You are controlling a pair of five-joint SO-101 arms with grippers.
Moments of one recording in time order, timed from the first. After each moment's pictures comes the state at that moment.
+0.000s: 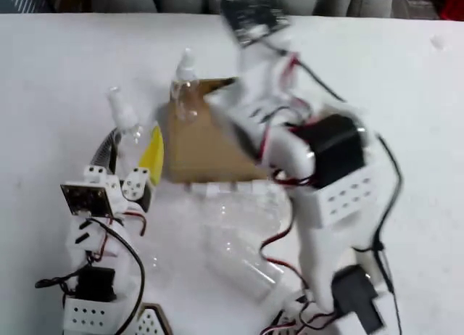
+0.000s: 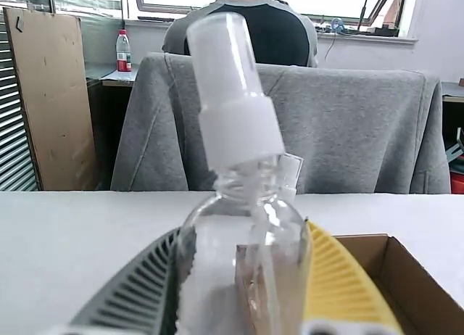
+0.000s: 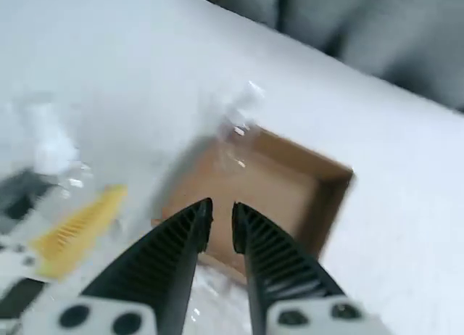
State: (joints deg) left arm -0.5 -103.9 95.6 18.9 4.5; right arm -28.2 -11.8 -37.0 97.3 4.1
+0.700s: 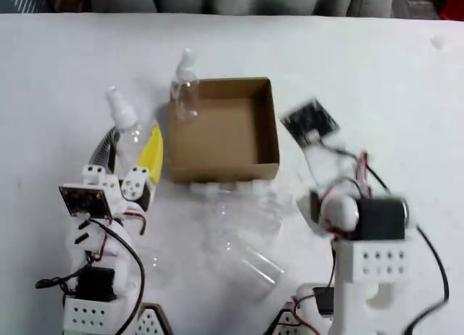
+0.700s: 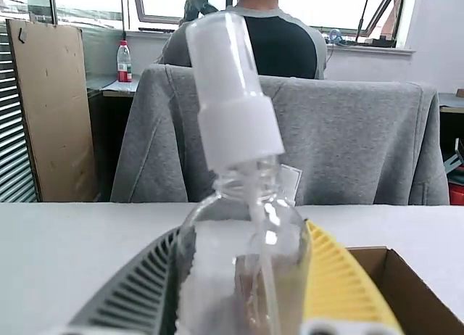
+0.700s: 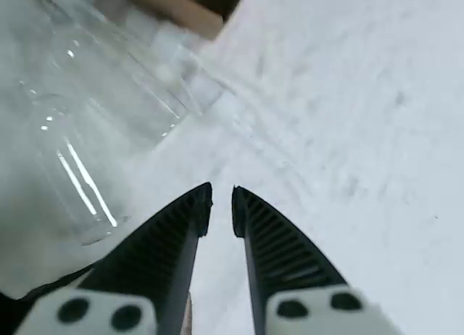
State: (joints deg) left arm -0.5 -103.9 95.6 17.3 4.5; right arm -1.7 -54.1 31.3 95.1 32.4
